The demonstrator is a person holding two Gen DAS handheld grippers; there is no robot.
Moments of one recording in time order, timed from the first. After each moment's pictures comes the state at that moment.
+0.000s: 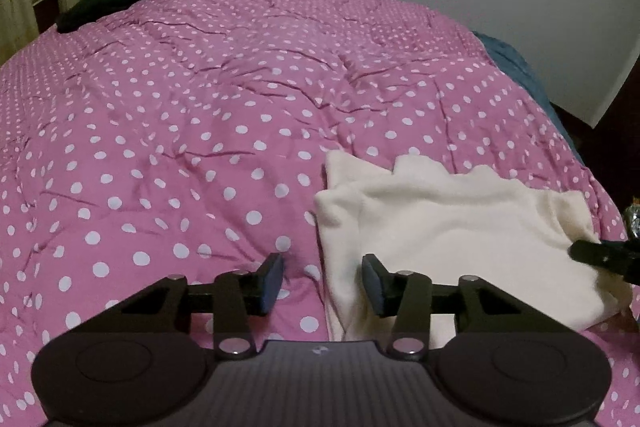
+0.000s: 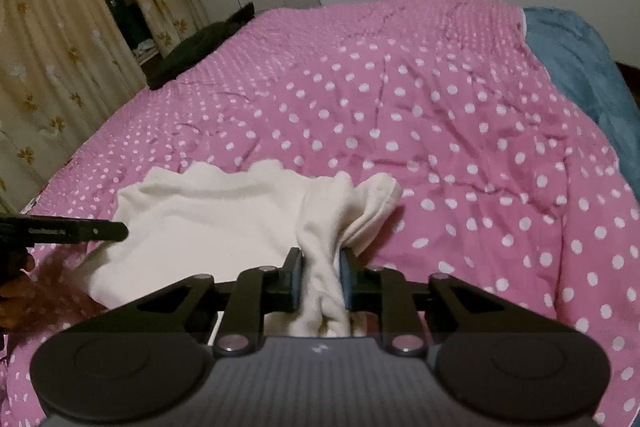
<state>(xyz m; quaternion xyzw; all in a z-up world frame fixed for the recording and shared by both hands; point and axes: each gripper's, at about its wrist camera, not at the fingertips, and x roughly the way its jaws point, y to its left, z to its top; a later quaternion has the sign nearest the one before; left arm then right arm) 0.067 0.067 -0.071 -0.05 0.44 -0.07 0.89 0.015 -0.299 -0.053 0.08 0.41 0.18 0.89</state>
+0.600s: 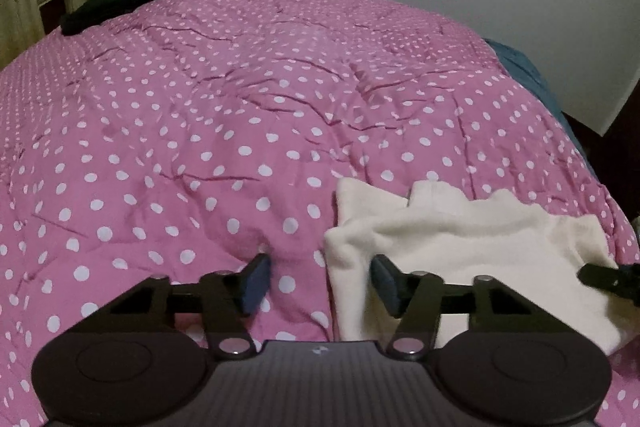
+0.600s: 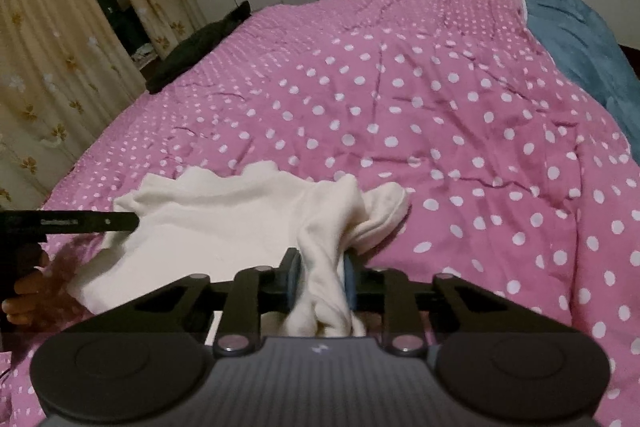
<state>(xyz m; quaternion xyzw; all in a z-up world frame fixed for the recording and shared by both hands) 0.092 0.069 -0.077 -0.05 0.43 -0.06 0.90 0.025 -0.301 -0.062 0.10 0.41 0.19 0.89</state>
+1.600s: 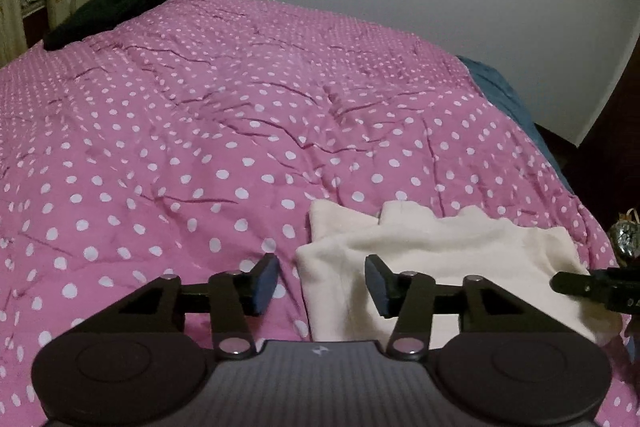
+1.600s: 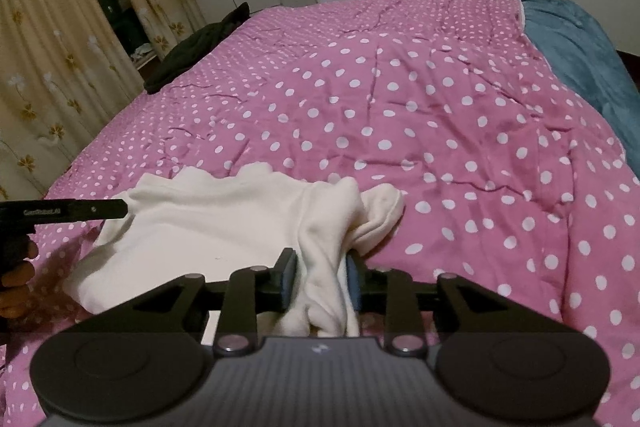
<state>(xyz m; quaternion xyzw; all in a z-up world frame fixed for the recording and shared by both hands) 0.088 0.067 -0.068 -0.06 0.40 -0.09 0.91 0.026 -0.305 -0.063 0.09 0.41 0.18 0.89</state>
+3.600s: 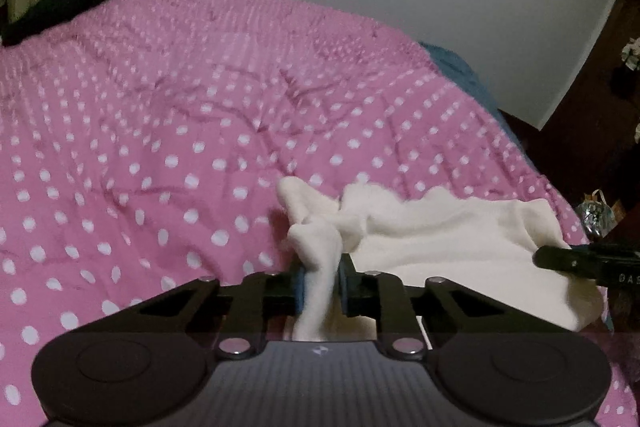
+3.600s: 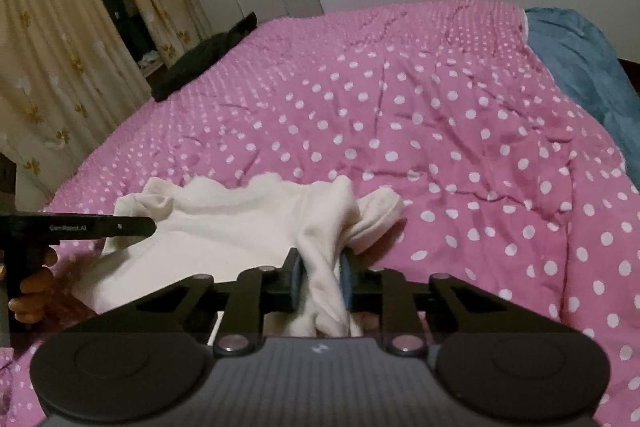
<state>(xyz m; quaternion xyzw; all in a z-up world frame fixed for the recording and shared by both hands) 0.092 0.060 -0.076 -0.07 0.41 -0.16 0.90 0.018 -0.304 -0.053 0.09 0.39 0.19 0.90</state>
